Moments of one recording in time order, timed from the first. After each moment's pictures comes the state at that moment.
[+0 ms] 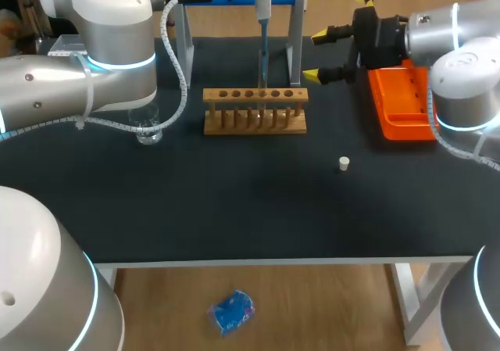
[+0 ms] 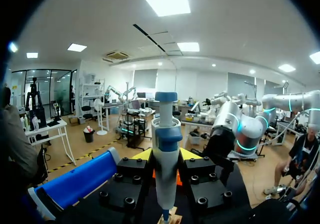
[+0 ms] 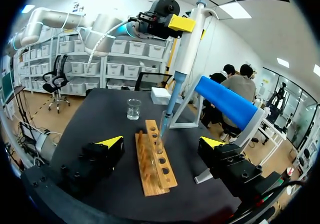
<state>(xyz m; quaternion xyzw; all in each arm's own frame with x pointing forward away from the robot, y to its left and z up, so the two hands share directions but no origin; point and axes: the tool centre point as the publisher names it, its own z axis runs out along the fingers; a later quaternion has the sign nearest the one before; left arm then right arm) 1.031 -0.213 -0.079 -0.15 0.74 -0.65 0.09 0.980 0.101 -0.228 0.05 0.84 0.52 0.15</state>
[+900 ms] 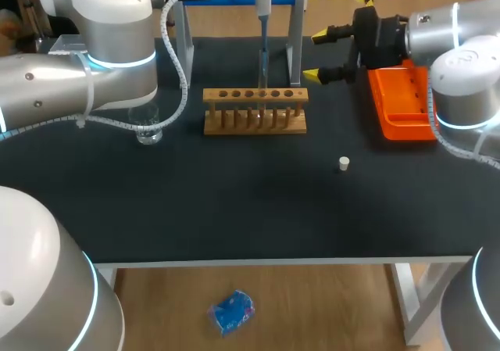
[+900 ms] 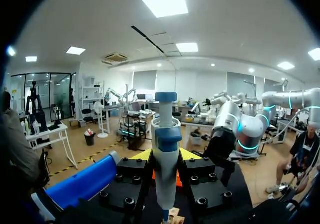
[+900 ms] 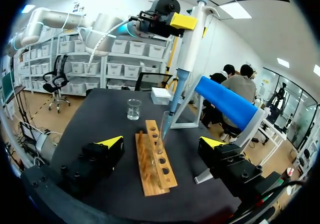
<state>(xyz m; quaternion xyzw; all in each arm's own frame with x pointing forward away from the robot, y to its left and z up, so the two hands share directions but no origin) 1.032 -0.213 -0.073 -0.14 0.74 -0.65 0.10 0.980 0.100 -0.228 0.05 0.84 0.52 0.15</state>
